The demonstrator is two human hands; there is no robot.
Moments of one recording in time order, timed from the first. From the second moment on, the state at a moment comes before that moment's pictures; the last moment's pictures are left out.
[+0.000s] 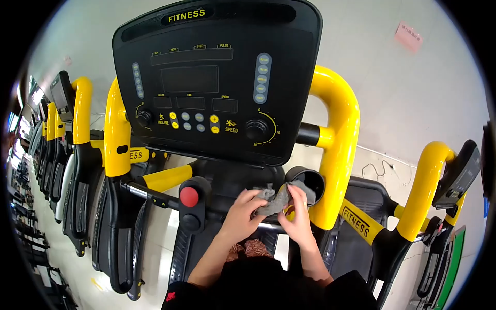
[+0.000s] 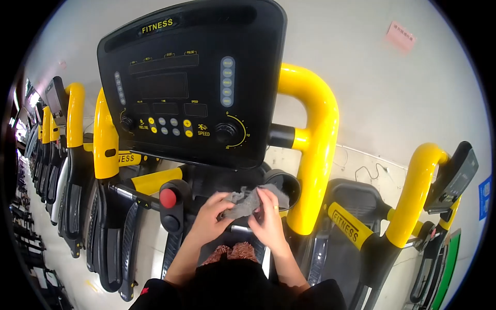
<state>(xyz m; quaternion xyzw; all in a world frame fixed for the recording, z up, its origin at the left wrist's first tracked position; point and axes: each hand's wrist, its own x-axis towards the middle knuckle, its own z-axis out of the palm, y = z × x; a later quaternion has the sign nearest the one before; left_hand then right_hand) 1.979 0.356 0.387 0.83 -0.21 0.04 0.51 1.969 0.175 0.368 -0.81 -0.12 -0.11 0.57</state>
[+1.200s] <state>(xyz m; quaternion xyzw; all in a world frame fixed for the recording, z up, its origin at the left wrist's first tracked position) 2.086 0.692 0.415 0.88 -0.13 0.06 0.46 2.076 0.447 0.396 -0.87 -0.20 -0.06 0.45</state>
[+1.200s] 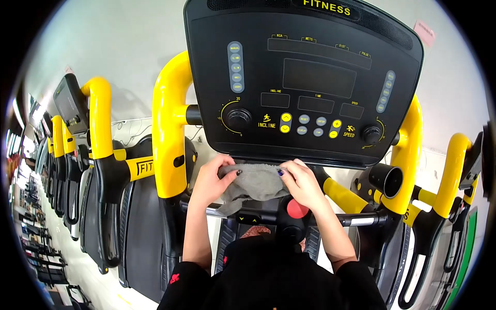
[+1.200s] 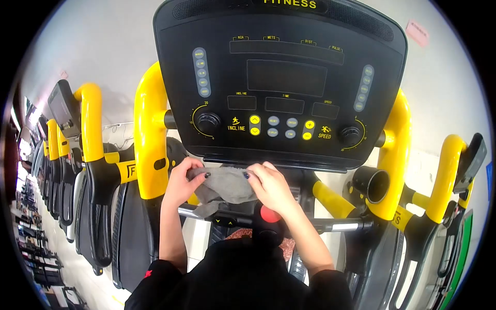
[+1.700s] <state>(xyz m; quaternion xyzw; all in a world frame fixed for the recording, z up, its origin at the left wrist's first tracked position) 2.122 0.668 0.362 0.89 -0.15 0.32 0.27 2.110 0.511 0.375 -0.92 -0.05 -0.22 0.32</state>
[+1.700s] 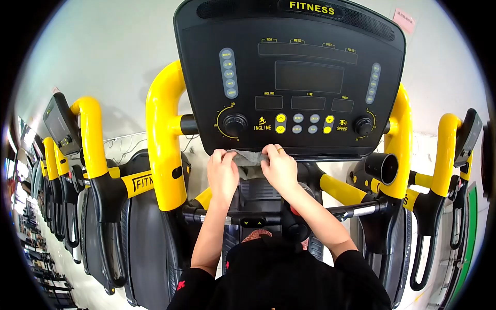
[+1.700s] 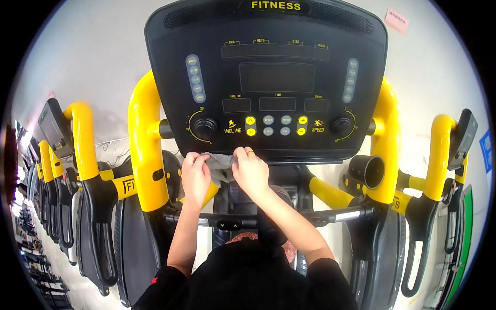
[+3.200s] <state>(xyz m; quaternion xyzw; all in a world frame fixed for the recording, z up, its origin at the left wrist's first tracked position) 2.102 0.442 0.368 0.91 -0.28 0.25 0.18 2.075 0.321 0.360 -0.95 -0.11 -0.27 0.12</state>
